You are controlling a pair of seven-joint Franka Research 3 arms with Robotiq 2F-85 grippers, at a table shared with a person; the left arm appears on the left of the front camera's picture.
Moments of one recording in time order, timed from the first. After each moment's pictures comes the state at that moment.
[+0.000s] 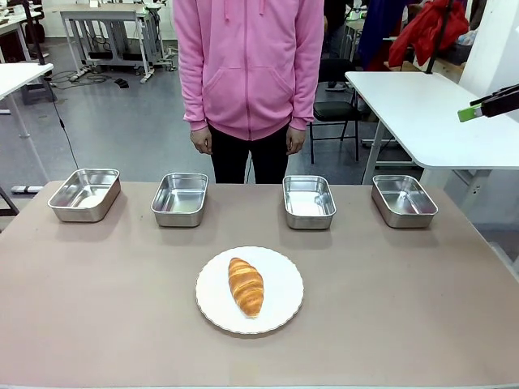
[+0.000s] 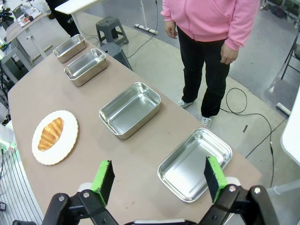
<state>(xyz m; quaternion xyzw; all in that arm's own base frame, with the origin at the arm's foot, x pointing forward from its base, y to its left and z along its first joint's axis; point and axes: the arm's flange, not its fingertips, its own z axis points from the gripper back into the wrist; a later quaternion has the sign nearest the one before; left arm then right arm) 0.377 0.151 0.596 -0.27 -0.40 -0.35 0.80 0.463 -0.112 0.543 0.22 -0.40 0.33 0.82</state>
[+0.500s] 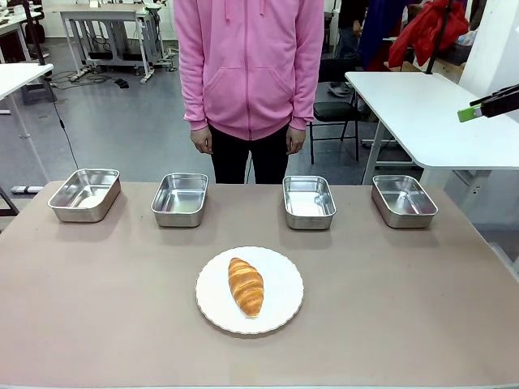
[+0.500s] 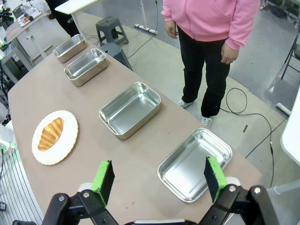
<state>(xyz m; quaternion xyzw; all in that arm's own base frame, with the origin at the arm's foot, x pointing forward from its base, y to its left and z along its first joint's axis) 0.377 0.151 0.596 -0.27 -0.40 -0.35 0.80 0.463 -0.112 0.543 0.22 -0.40 0.33 0.82</state>
